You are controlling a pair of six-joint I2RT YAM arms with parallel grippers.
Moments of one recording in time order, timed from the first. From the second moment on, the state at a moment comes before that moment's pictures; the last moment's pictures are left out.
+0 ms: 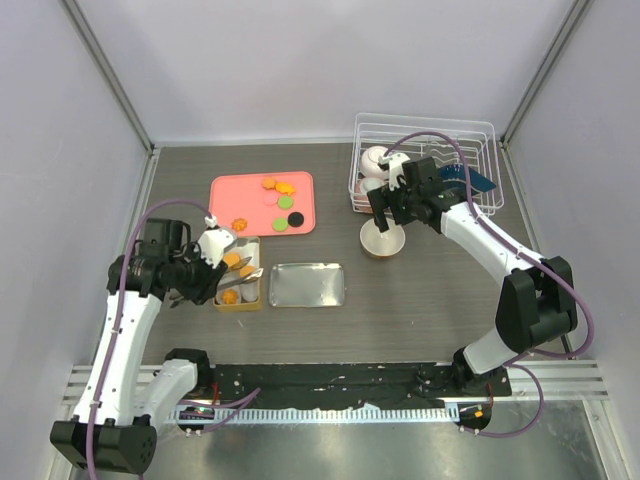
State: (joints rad) left arm -0.09 0.89 1.01 -1.19 0.27 0.58; right arm 0.36 1.54 1.19 -0.45 -0.05 -0.11
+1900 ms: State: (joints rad) left arm -0.09 0.84 0.97 -1.18 0.27 0.56; right arm 0.36 1.55 1.20 -0.45 -0.04 -0.11
